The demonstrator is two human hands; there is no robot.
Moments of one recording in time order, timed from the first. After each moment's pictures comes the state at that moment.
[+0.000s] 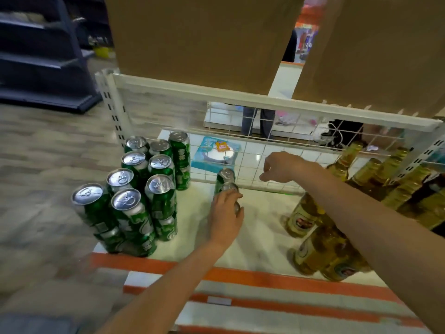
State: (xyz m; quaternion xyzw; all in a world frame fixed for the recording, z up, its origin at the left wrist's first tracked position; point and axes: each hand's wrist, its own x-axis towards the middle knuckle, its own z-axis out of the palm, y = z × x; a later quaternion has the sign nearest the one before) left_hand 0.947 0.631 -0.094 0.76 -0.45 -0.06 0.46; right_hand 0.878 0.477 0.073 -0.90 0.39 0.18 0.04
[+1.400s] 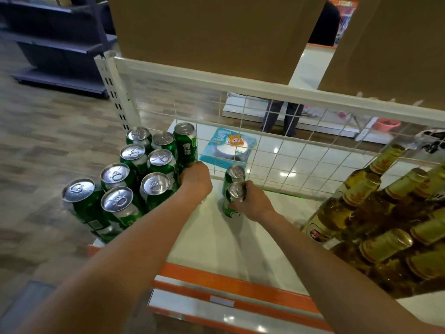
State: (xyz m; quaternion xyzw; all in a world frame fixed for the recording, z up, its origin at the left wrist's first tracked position) left_hand 1.066 0.587 -0.046 0.93 -0.35 -0.09 -0.02; right_hand 0.919 0.501 -0.085 -0.85 0.40 -0.03 0.34
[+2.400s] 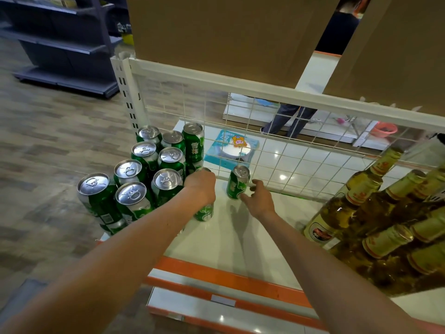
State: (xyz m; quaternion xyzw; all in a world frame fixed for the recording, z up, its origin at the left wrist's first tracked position) left_hand 1.048 0.627 -0.020 0.89 -0.44 -0.14 -0.05; right_hand 0.926 0.500 -0.111 -0.79 0.46 -0.14 0.38
